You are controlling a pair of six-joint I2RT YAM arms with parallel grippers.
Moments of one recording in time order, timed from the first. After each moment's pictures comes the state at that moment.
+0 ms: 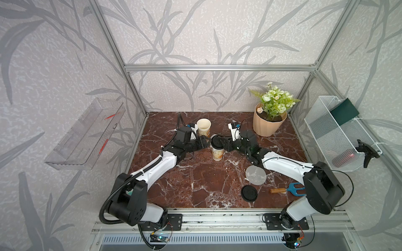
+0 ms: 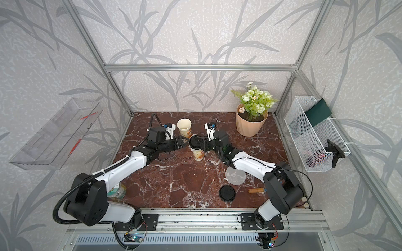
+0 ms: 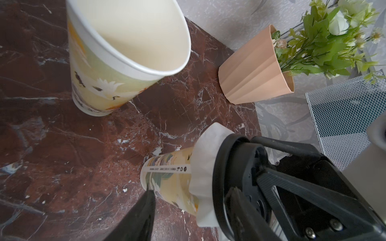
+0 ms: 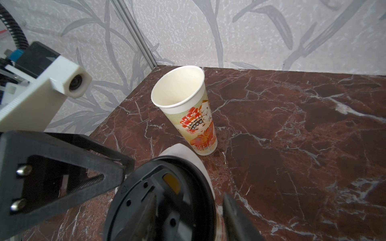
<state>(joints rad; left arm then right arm) -0.38 1.42 0.93 -0.10 0.38 -0.67 0.63 1.56 0.92 0.24 -0.12 0.33</state>
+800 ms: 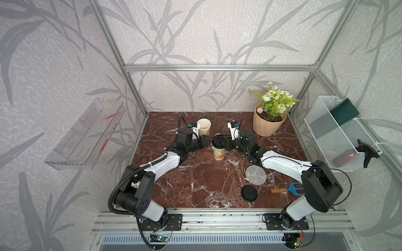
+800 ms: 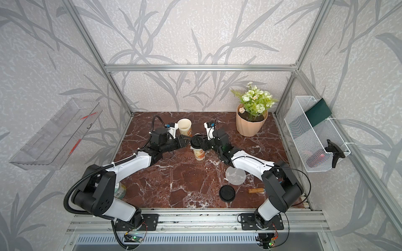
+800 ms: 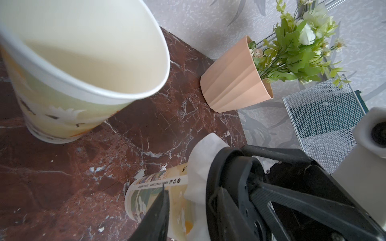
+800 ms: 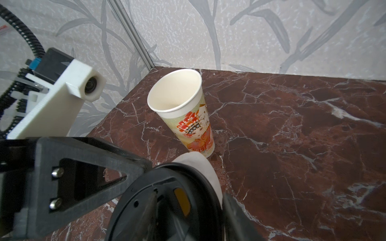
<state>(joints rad) -0.39 1.55 0.83 0.26 0.44 -0.72 0.63 1.59 0.95 0.24 -0.10 0.32</state>
